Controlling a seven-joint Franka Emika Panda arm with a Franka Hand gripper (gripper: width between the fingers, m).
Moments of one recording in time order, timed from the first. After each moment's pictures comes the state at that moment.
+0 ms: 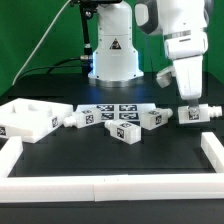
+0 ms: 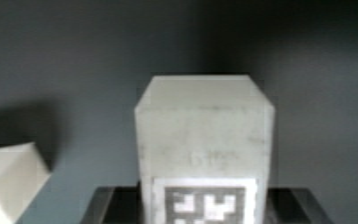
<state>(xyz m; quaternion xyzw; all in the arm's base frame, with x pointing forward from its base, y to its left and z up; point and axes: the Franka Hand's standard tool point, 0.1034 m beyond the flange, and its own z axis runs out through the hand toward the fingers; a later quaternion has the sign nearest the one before) 0.431 0.150 0.031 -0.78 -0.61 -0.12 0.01</state>
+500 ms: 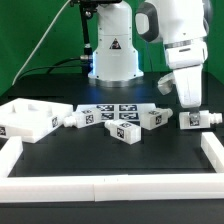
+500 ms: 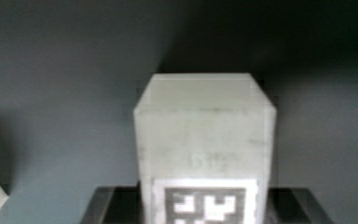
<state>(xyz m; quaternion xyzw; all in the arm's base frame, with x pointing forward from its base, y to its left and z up) 0.427 0.154 0.021 -0.79 -0.61 -0.12 0.02</state>
